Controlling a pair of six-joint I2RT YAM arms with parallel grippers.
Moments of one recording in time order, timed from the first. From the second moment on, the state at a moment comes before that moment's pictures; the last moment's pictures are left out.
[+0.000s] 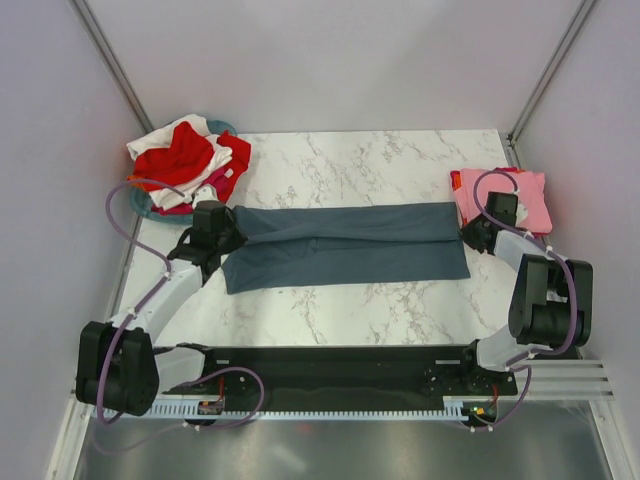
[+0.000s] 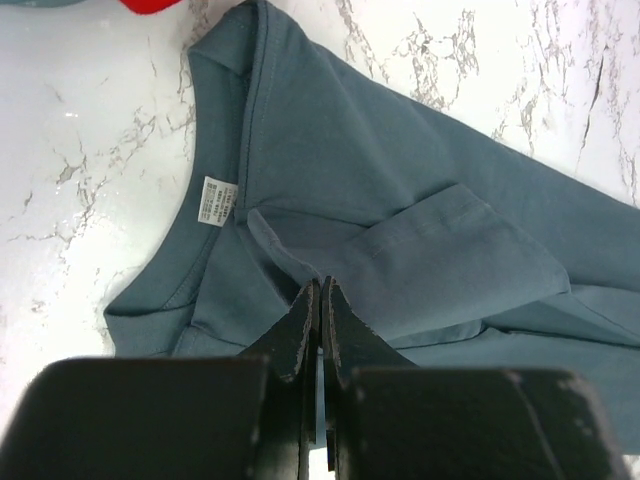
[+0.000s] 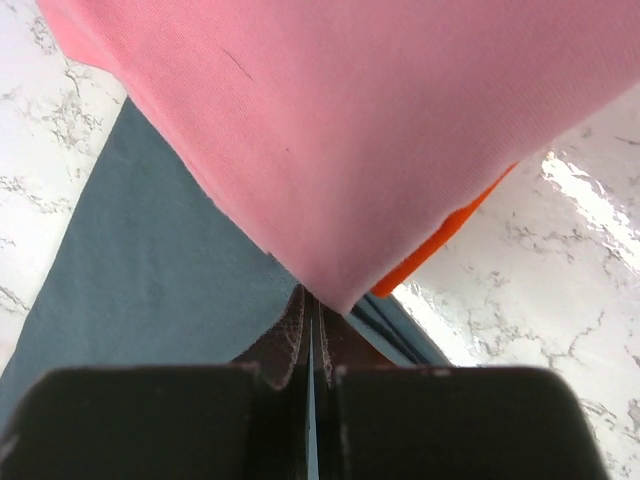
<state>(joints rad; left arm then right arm) -0.20 1.19 0.71 -0.16 -0.14 -0.60 -0.18 1.56 0.81 -0.12 0.02 0.73</state>
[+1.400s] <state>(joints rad) -0.14 1.33 0.83 -0.28 0.11 -0.71 0.44 1.65 1.02 0.01 -0.16 0.66</state>
